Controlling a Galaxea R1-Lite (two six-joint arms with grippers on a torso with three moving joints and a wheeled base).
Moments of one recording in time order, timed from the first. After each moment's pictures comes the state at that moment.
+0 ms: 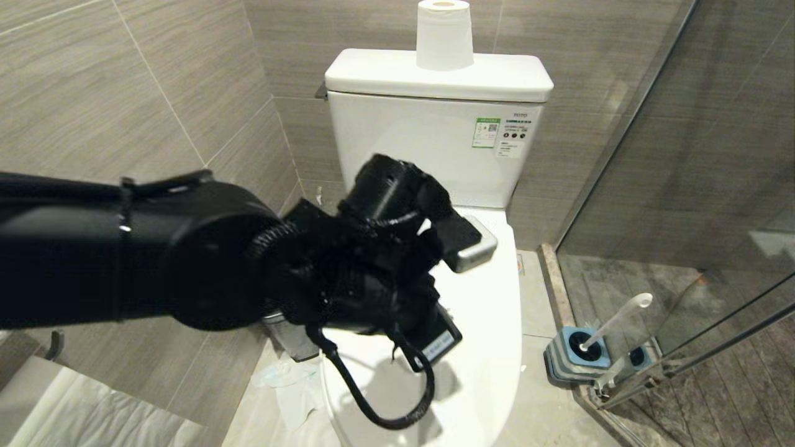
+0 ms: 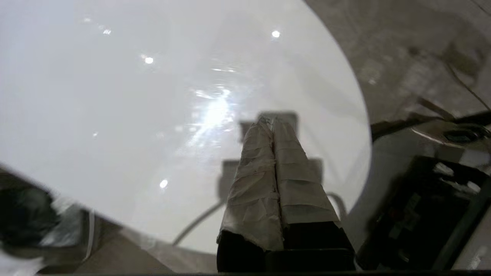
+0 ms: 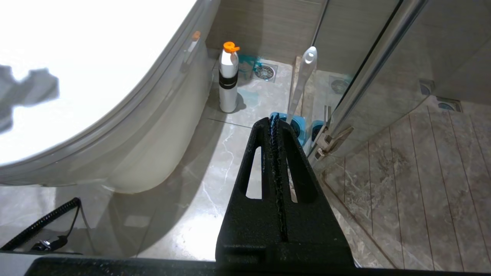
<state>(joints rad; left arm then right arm) -0.91 1.83 -1.48 0.35 0.05 0.30 0.00 0.00 0.00 0.01 0.01 -0.04</state>
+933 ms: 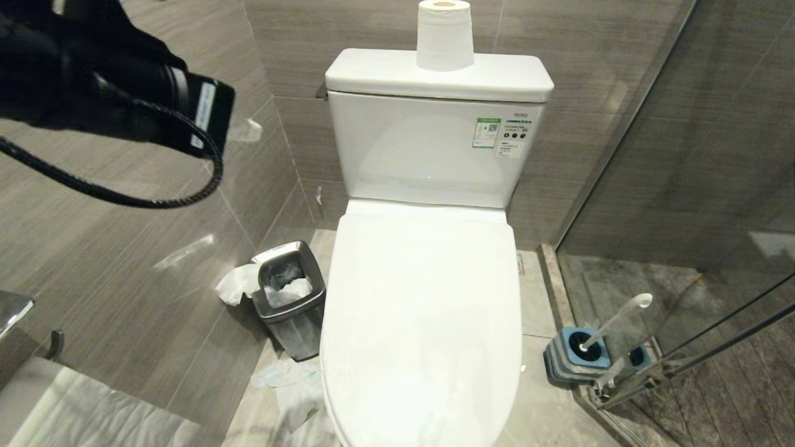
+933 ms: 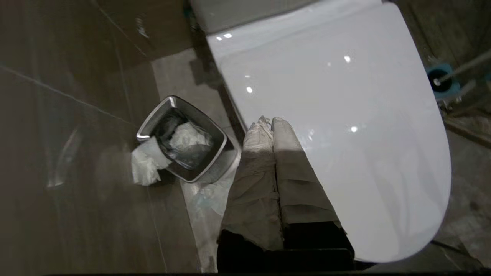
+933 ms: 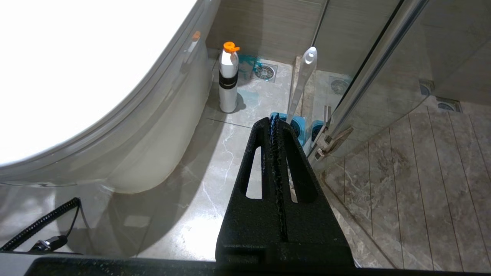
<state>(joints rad) -0.55 1.55 -1.88 0.71 0.18 0.11 0.00 0.00 0.00 0.01 0.01 -0.04</state>
